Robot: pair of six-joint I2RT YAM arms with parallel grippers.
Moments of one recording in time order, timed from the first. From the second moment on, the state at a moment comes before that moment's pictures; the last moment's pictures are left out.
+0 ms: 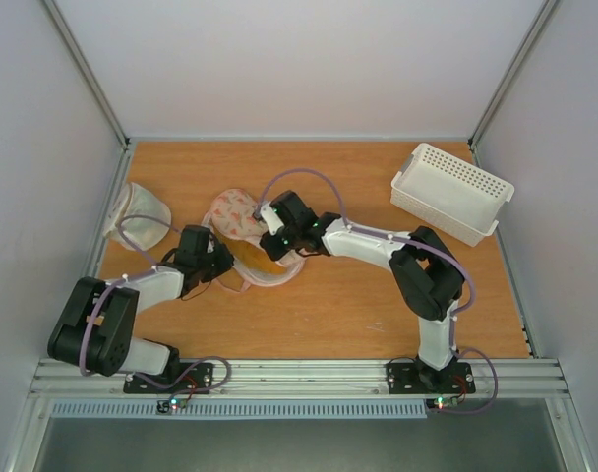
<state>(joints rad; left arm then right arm) -0.26 1.40 0.47 0.09 0.19 -0.78 0.81 1.94 1.33 -0.25 -0.21 0.12</state>
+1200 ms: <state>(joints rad) -0.26 1.25 0.38 0.04 0.19 -0.76 0.38 1.83 1.06 -0.10 -0.17 0.39</state>
